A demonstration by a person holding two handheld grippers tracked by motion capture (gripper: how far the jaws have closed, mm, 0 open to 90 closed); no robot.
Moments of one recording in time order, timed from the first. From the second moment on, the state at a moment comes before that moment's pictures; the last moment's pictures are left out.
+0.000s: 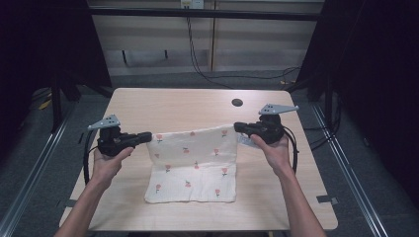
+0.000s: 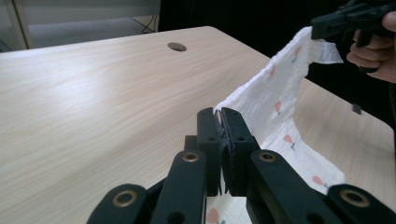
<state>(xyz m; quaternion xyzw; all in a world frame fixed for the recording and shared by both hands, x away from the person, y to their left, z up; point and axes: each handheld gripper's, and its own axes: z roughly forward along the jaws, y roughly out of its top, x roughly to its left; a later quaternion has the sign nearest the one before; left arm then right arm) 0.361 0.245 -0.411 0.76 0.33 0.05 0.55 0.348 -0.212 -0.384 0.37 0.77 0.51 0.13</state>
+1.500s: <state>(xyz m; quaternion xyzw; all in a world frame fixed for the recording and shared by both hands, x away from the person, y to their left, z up) 0.362 0.250 -0.440 0.78 0.36 0.05 0.51 0.349 -0.204 -0.421 0.39 0.79 0.46 0.12</state>
